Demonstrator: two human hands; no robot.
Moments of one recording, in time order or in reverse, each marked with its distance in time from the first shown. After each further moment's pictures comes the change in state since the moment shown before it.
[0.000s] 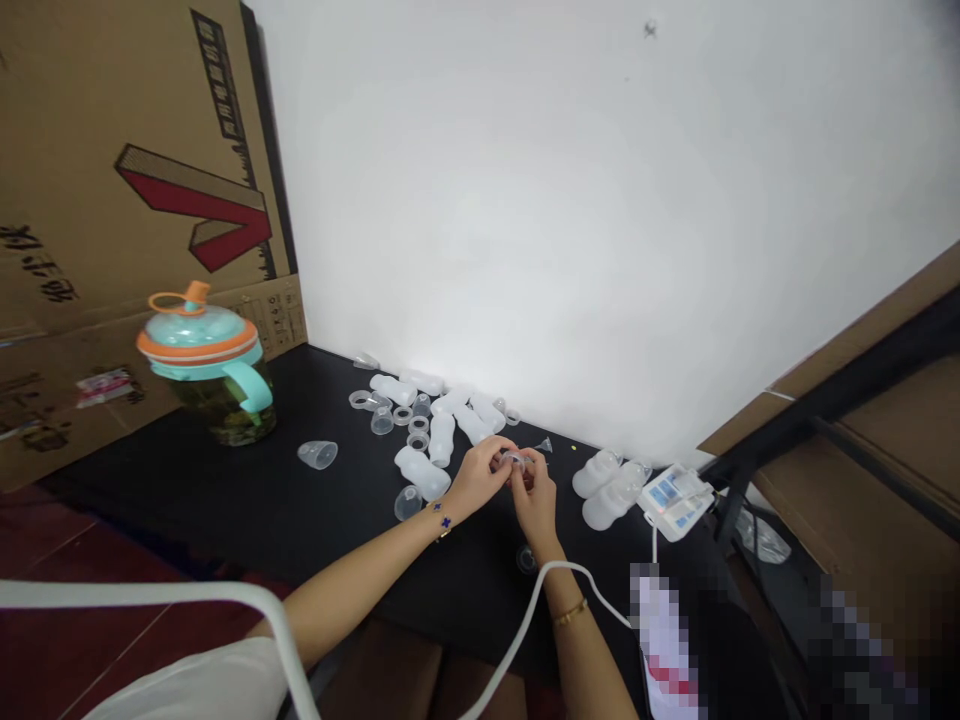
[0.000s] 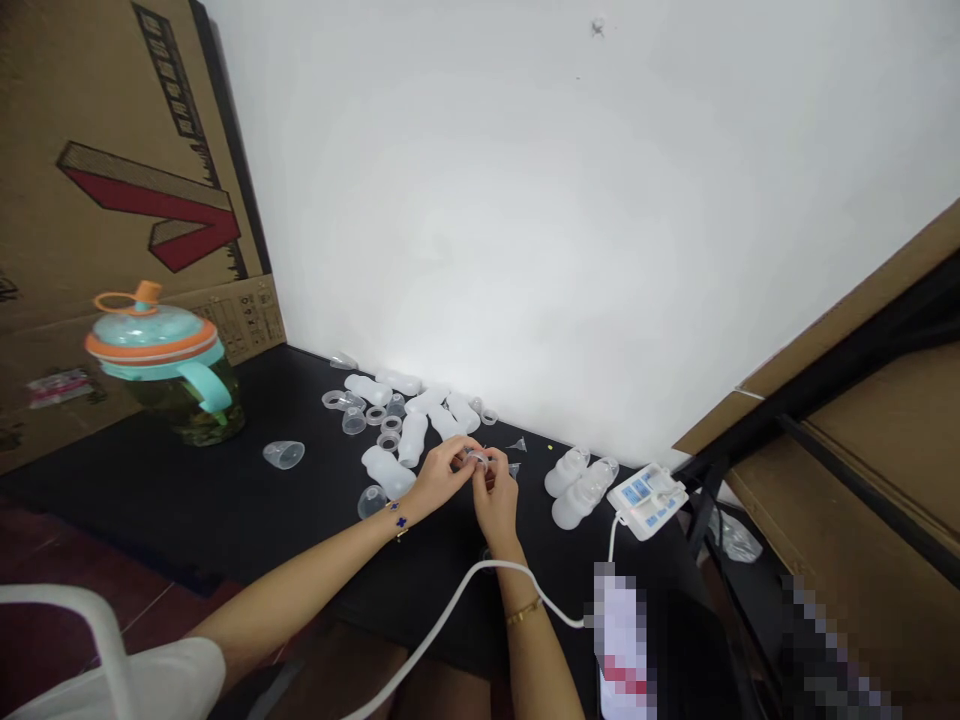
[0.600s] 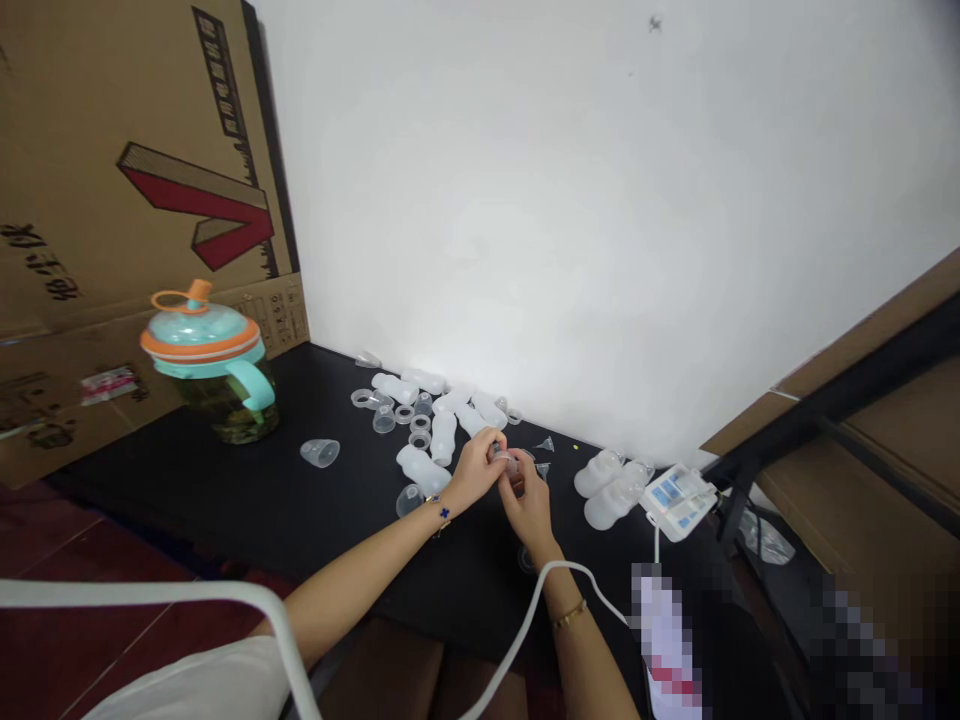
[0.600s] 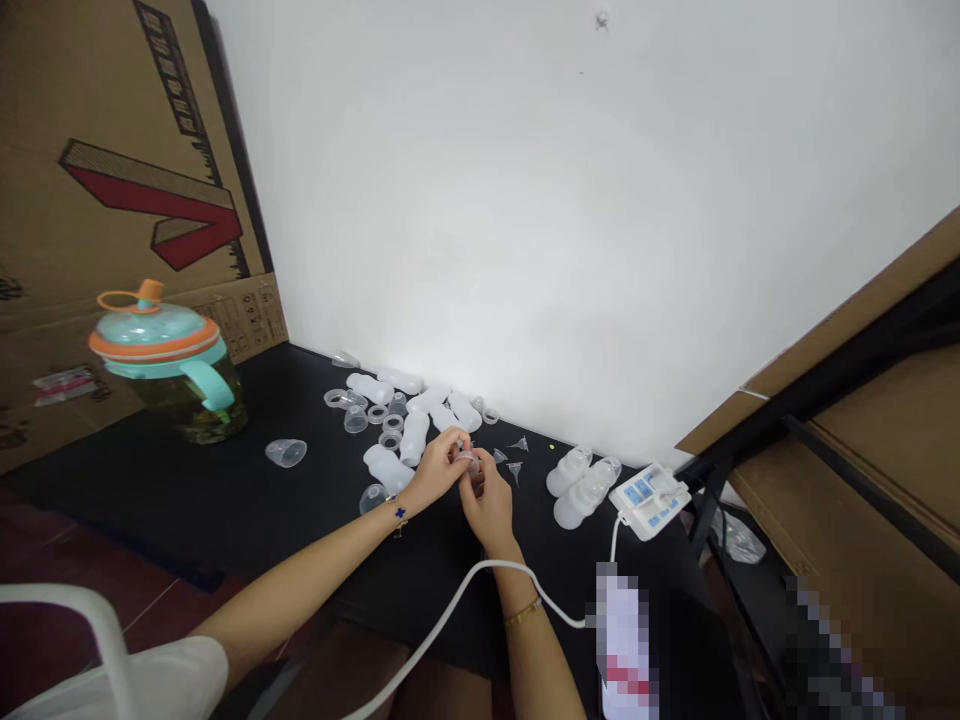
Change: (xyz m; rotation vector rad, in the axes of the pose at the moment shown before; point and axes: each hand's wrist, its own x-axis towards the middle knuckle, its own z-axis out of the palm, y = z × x) left_hand 0.006 -0.002 -0.007 0.001 0.061 -0.055; right_hand -0.005 -0.005 0.005 -0.077 -0.080 -0.102
